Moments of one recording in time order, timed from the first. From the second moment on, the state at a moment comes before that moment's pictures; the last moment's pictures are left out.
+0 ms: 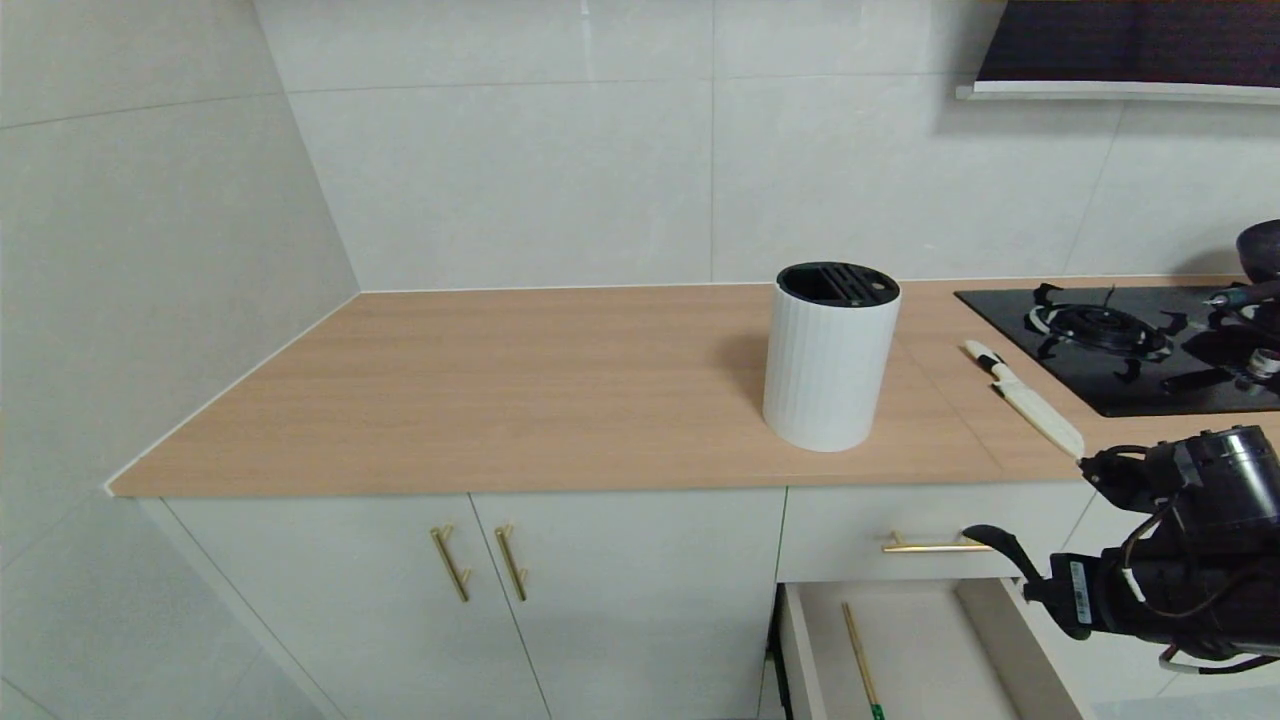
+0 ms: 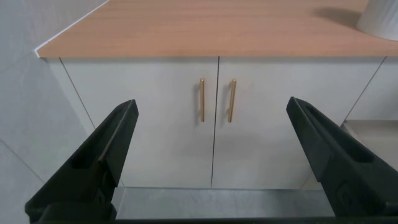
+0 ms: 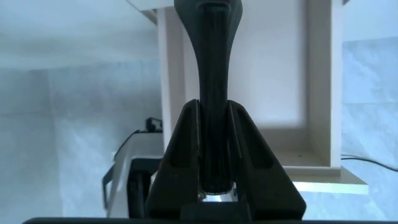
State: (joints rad) left arm 0.00 0.00 0.00 0.00 0.03 -0.01; right arm 0.17 1.59 -0.52 -0.21 0.01 0.27
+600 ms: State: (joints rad) left arm 0.00 0.00 0.00 0.00 0.03 -0.01; right arm 0.18 1.68 -0.44 -0.38 -0.07 0.27
